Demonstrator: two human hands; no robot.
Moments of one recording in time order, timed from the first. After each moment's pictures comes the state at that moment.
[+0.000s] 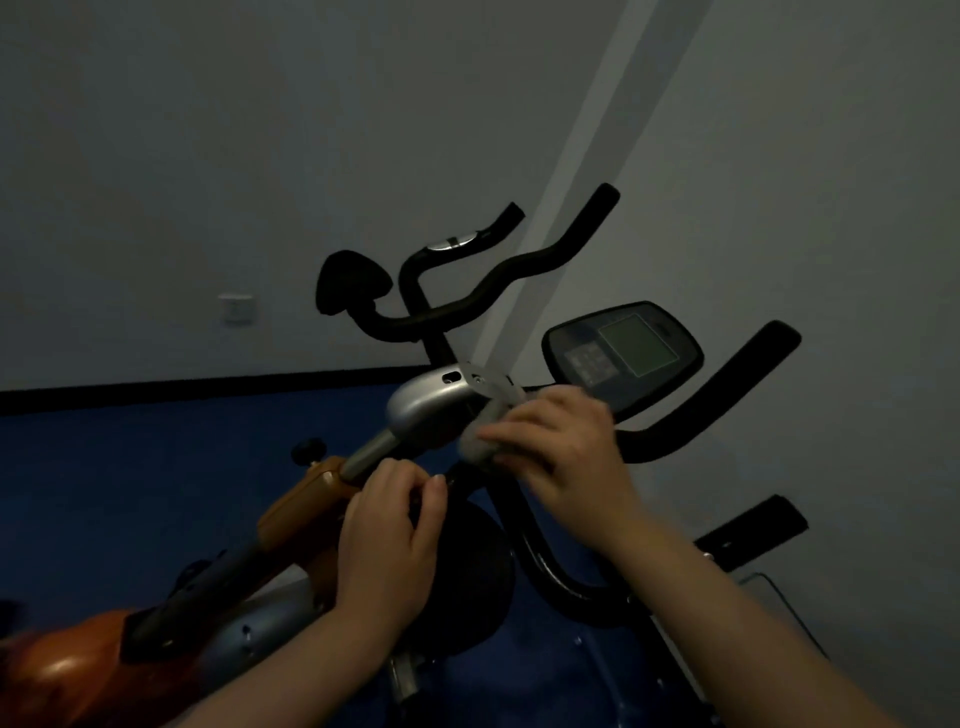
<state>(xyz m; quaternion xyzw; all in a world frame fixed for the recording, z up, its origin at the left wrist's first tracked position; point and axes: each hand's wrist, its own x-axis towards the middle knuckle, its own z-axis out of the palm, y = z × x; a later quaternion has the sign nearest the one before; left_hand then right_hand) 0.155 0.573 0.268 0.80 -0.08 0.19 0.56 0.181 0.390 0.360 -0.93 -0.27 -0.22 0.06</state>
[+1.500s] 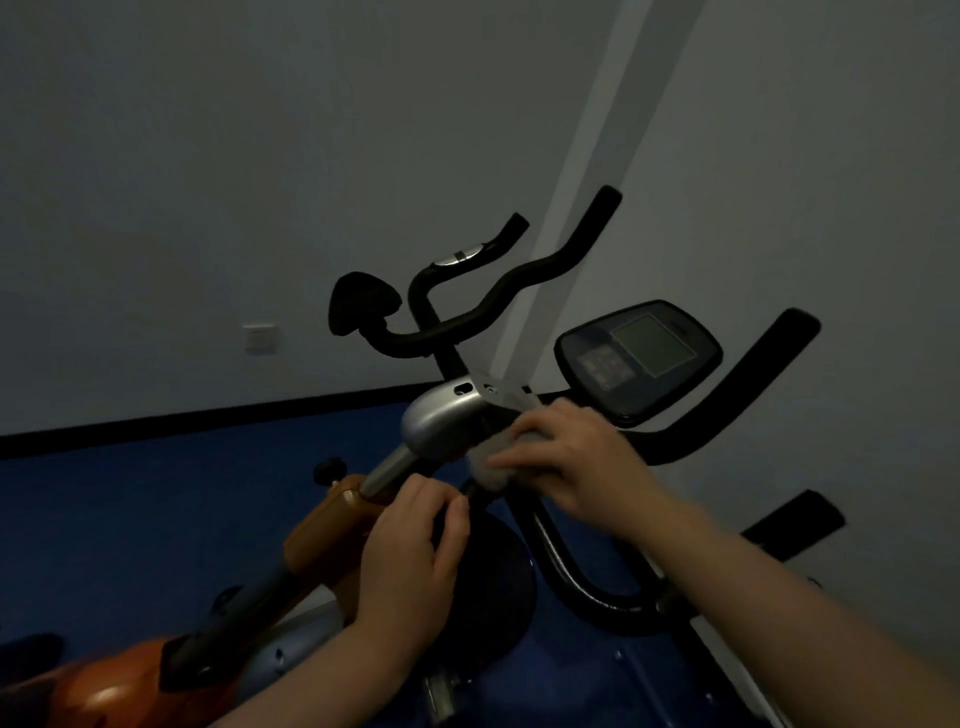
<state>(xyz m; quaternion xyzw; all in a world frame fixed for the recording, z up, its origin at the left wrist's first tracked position) 0.151 0.575 0.271 0.79 -0.15 0.20 0.57 0.196 0.379 0.357 -0.93 -0.34 -0.14 0.04</state>
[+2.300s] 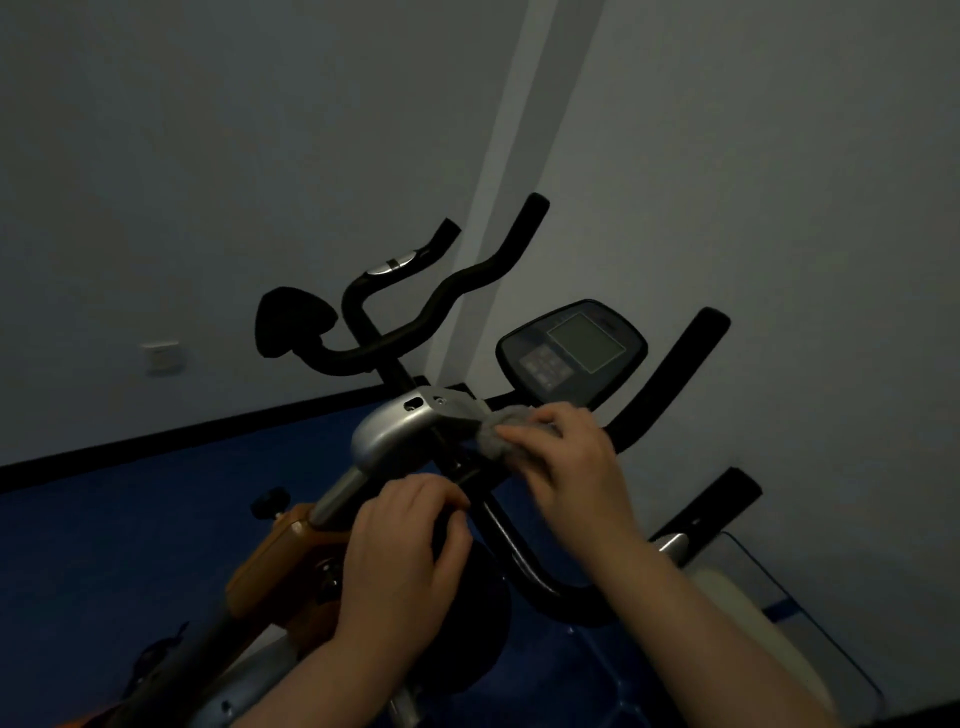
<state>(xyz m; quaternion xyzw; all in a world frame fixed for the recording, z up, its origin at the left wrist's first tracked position) 0.163 0.574 0.296 0.83 -0.25 0.19 0.47 0.163 0.392 0.353 -0.95 -0.08 -0.28 0.10</state>
